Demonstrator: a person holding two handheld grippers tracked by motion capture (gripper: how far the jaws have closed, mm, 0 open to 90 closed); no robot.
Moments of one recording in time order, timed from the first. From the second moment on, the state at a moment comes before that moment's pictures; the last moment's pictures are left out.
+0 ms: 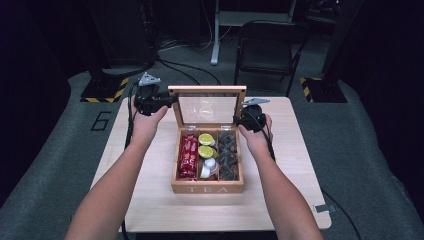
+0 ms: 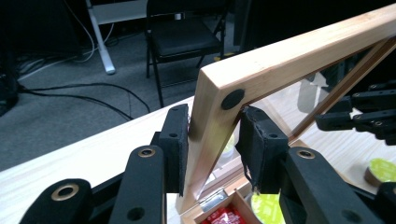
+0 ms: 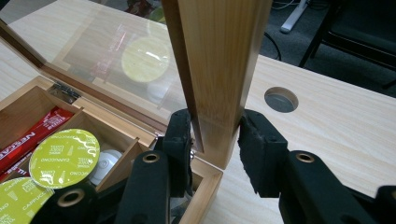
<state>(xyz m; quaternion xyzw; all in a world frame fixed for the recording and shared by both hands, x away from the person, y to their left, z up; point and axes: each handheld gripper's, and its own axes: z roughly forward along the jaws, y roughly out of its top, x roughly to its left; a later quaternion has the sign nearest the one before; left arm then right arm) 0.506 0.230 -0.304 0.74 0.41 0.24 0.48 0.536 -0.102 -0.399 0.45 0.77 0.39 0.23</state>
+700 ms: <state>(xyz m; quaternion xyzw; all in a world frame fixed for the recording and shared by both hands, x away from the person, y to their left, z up) 0.492 0.232 -0.310 0.74 0.41 0.24 0.48 0.528 -0.103 -0.399 0.45 0.77 0.39 0.23</state>
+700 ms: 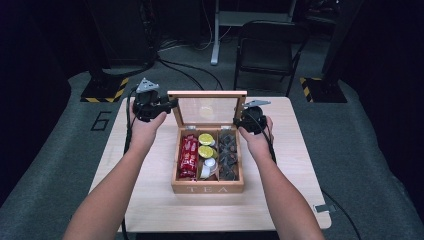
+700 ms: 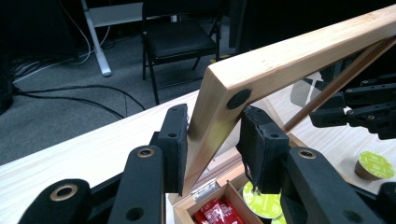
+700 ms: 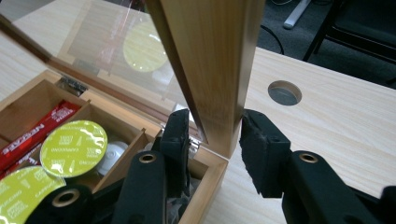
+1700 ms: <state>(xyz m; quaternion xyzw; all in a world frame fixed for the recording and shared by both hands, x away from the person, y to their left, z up) 0.464 0.237 -0.322 0.75 0.38 0.23 0.49 0.477 -0.132 -0.360 0.39 0.78 0.44 0.22</state>
